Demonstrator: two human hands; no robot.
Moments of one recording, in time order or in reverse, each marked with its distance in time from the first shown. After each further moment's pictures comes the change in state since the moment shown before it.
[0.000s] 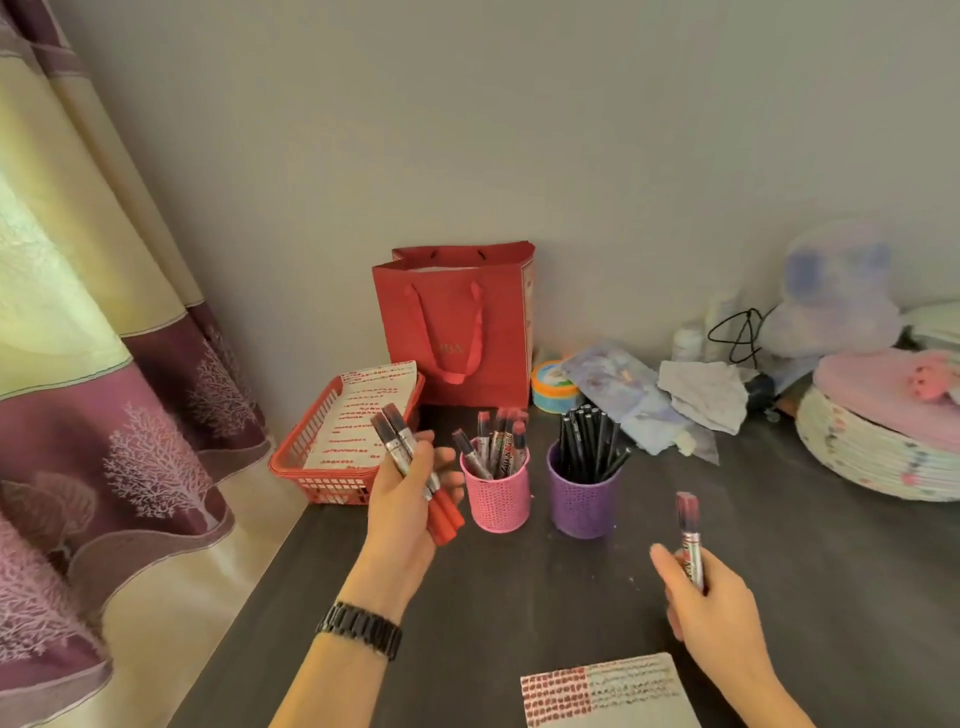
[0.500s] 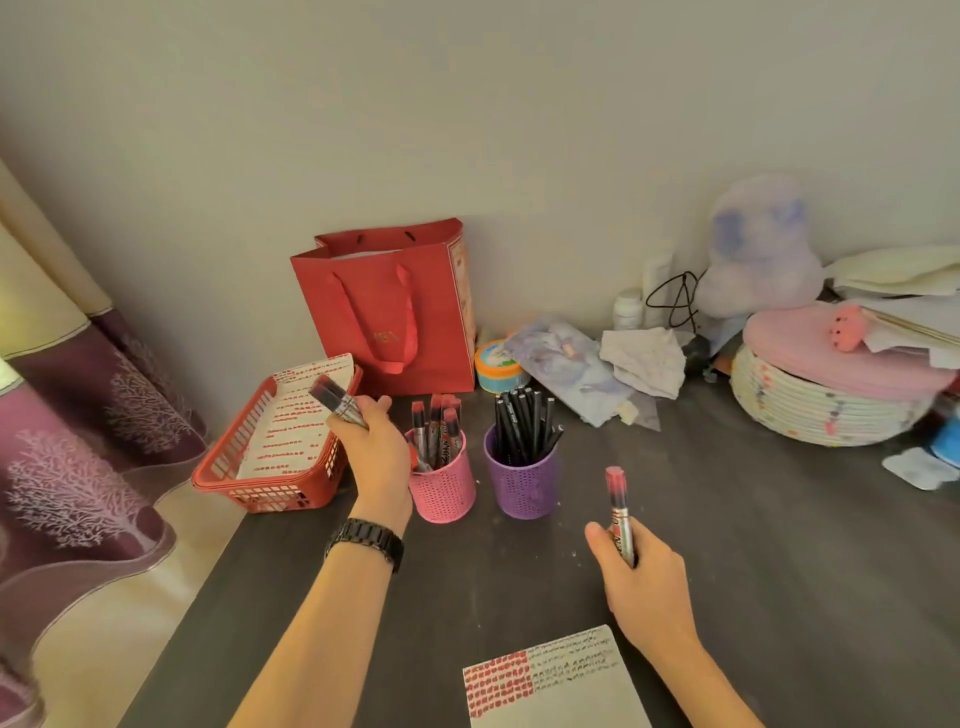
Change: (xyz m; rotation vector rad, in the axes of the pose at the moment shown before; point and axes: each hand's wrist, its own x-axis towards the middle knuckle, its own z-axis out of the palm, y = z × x) left_hand 0.069 -0.040 0.051 0.290 0.295 0.182; right_hand 0.005 0.009 0.009 -0.100 0.095 -0.120
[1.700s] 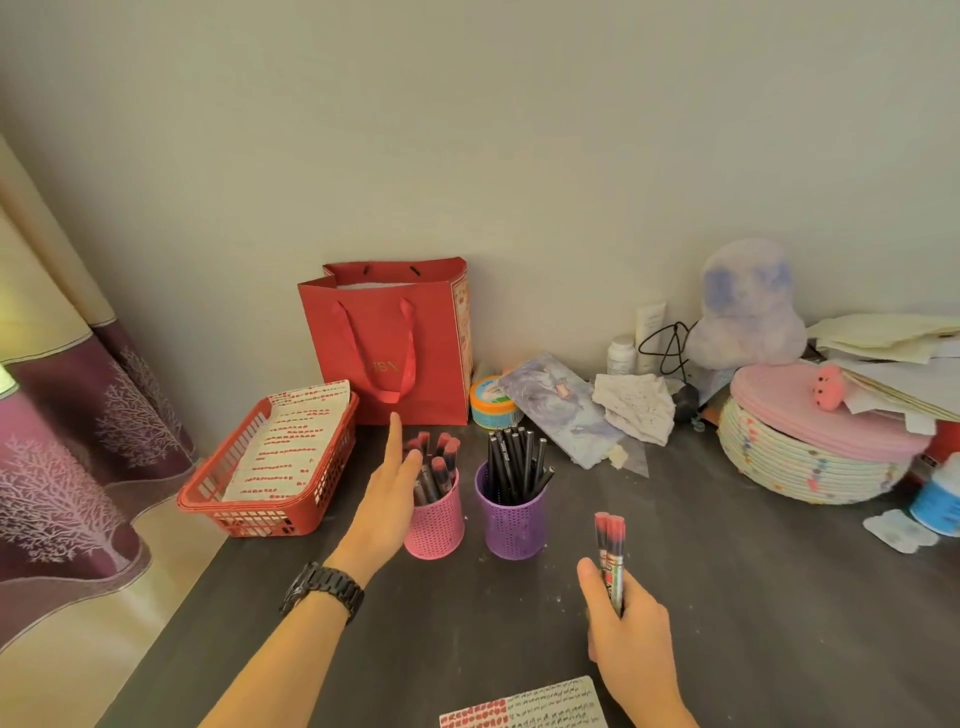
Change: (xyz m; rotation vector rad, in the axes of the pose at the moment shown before) left_hand 0.006 -0.019 -0.024 0.478 -0.587 0.120; right_hand -0.001 -0.003 -0.001 0.070 0.010 0.044
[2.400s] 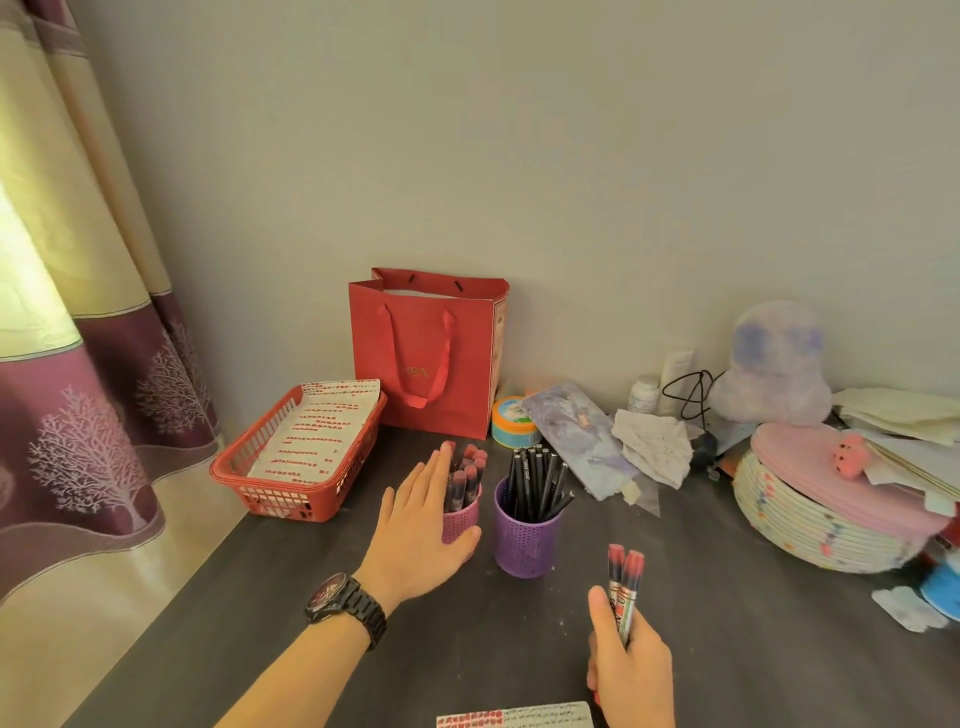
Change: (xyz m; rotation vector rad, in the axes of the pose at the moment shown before) left_hand -0.035 -0.012 0.006 0.712 0.000 0.216; right_hand -0.003 0.000 0.001 0.006 0.038 0.049
